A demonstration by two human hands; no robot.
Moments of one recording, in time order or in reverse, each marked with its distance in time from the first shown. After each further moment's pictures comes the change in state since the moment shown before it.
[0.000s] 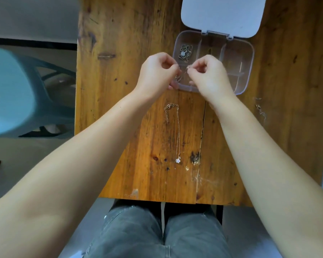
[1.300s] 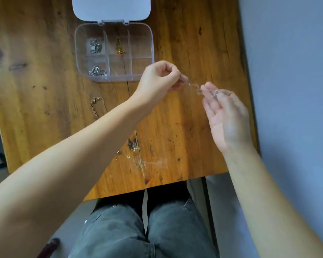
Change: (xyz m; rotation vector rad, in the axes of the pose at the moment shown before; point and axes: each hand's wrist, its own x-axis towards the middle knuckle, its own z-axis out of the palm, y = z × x) left_hand -0.065 0.049 0.173 -0.207 -0.341 0.099; right_hand -0.138 0.138 -0.149 0.998 0.279 0.115
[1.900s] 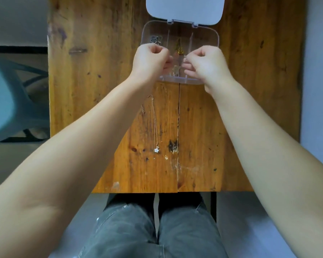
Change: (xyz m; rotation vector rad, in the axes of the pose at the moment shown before) left_hand 0.010 0.003 -0.133 0.049 0.417 -0.172; right_hand 0.093 0.031 0.180 -0.800 -0.153 -0.002
